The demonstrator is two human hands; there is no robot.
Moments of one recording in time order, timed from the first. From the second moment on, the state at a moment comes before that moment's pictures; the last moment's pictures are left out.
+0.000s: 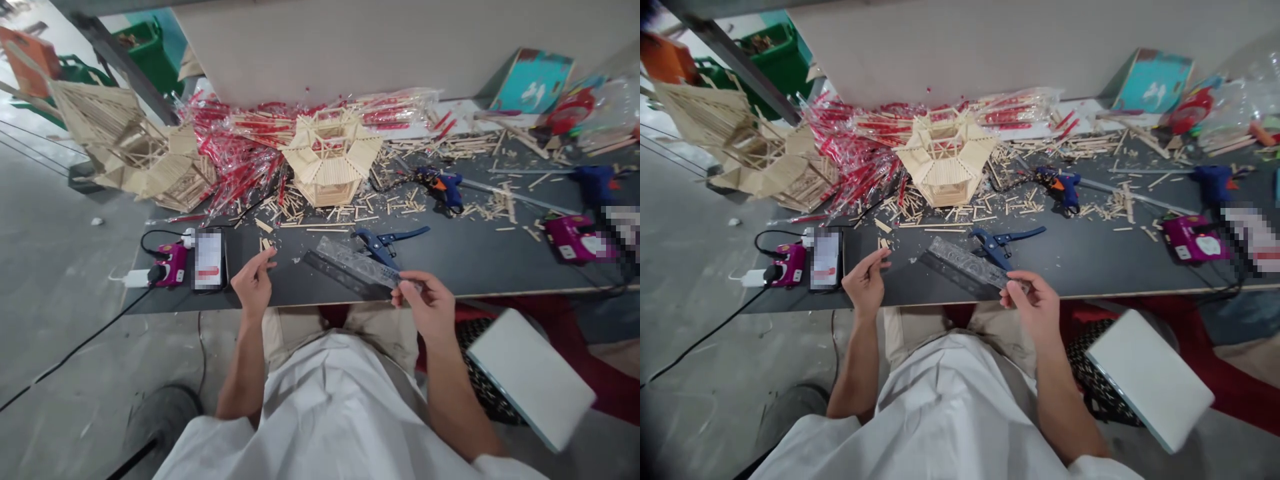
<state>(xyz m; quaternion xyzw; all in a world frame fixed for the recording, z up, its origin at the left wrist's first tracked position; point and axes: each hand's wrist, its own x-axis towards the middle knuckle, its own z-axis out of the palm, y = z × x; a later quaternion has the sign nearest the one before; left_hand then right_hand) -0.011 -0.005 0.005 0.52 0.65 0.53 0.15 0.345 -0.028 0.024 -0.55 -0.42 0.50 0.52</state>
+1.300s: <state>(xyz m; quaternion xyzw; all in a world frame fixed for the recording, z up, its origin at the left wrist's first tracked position) -0.048 0.097 0.099 0.61 0.74 0.29 0.00 0.339 -0.069 -0.011 -0.56 -0.54 0.45 0.44</state>
